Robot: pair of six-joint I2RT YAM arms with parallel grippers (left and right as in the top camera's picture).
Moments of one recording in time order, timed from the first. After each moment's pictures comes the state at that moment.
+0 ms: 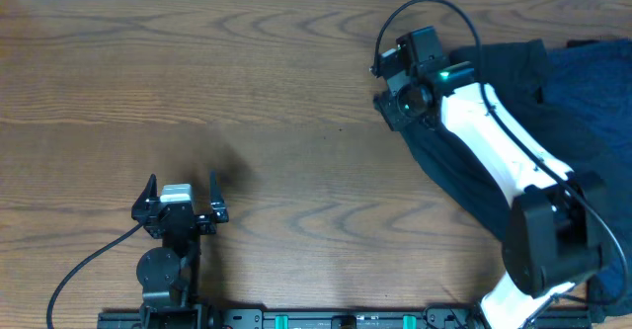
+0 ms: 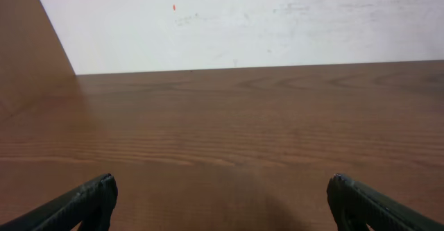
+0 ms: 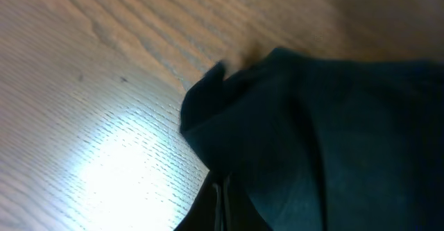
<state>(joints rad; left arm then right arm) 0.04 0.01 0.03 -0.13 -0.04 0.07 0.33 1.83 1.41 -0.74 -0.10 -0.17</state>
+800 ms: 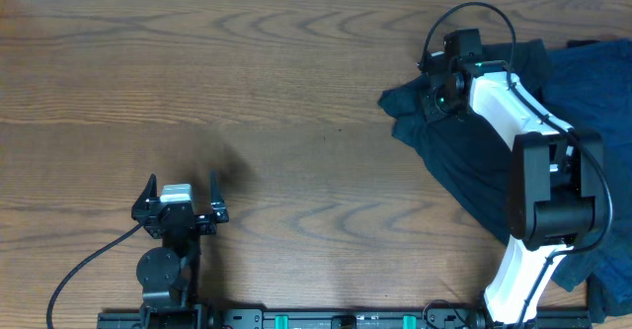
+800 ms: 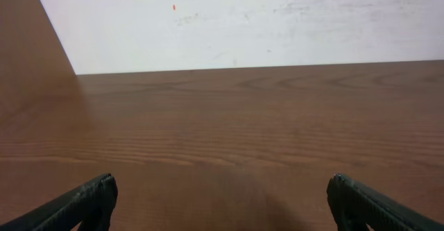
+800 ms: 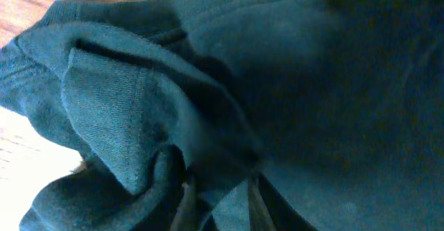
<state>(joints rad) 0.04 0.01 0.03 -0.13 -0.04 0.07 0.11 2.04 1.40 -0.63 -0.09 -0.15</state>
